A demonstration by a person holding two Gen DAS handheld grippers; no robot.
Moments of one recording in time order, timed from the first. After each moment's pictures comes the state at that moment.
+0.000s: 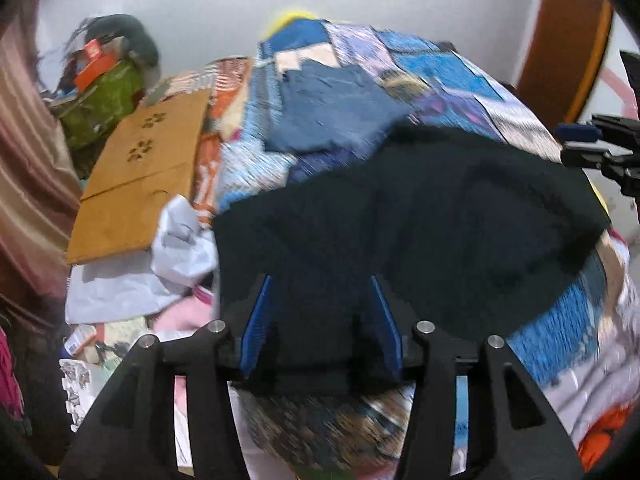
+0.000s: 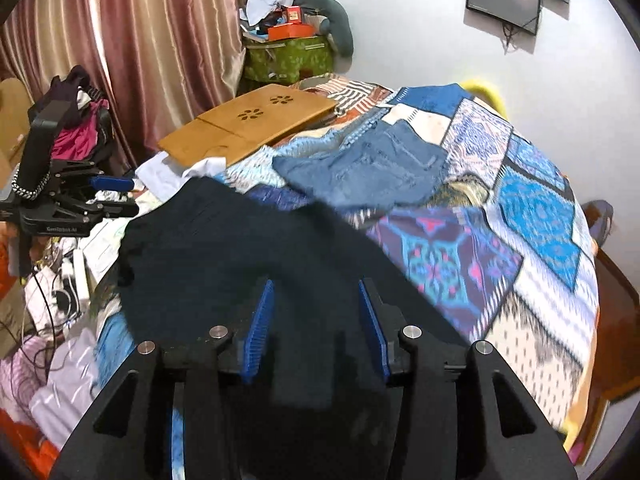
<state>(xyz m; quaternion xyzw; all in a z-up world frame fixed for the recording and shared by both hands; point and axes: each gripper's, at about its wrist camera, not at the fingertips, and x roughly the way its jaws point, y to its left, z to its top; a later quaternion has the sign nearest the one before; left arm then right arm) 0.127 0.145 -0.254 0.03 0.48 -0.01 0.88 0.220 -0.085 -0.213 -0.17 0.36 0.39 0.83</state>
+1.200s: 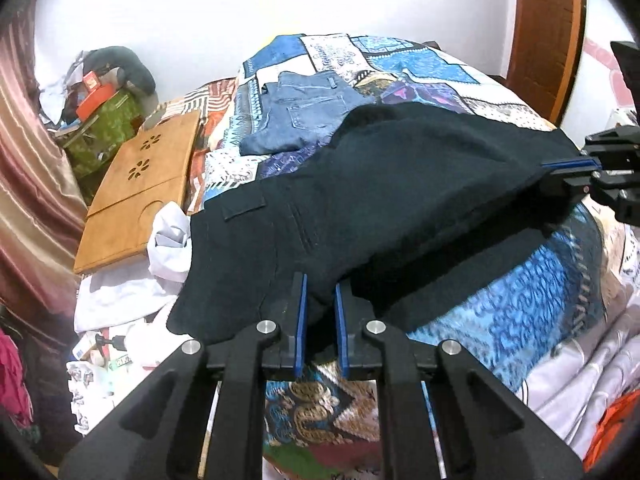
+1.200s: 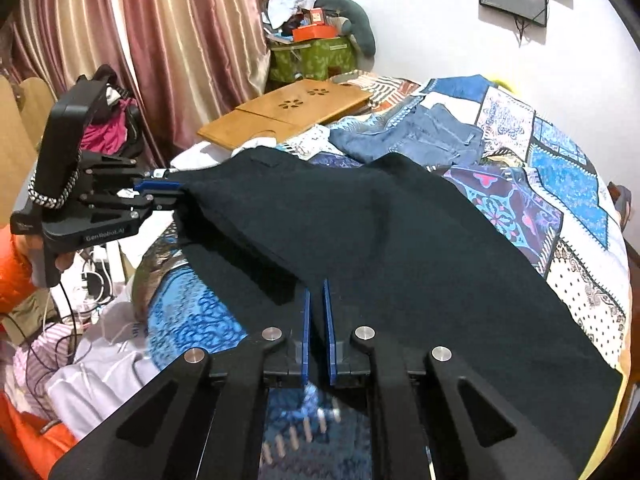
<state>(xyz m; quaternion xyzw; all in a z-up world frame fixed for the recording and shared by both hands) 0.083 0.098 -0.261 0.07 0.44 0.00 0.89 0.148 -0.078 -0.253 -0.14 0.36 0.43 0.82</state>
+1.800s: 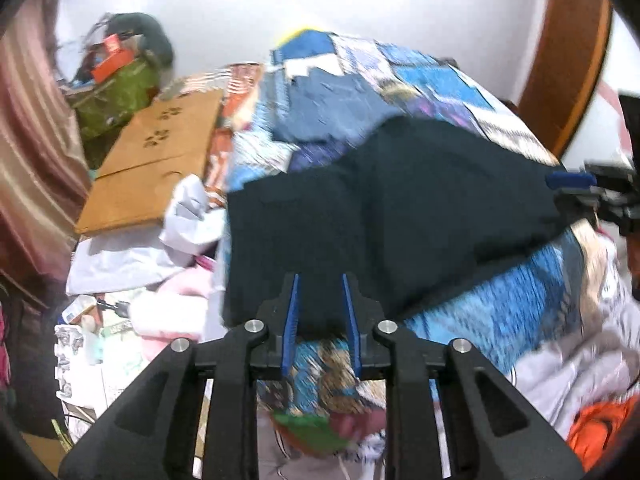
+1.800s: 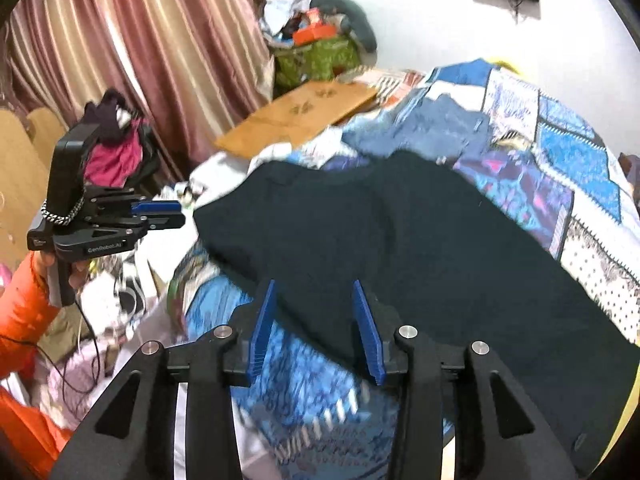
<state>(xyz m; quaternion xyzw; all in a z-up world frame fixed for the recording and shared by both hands) 0.068 0.148 -0.237 -0.01 0.45 0.02 0.89 0.154 -0.084 -0.239 -0.08 0.38 0.44 0.81</state>
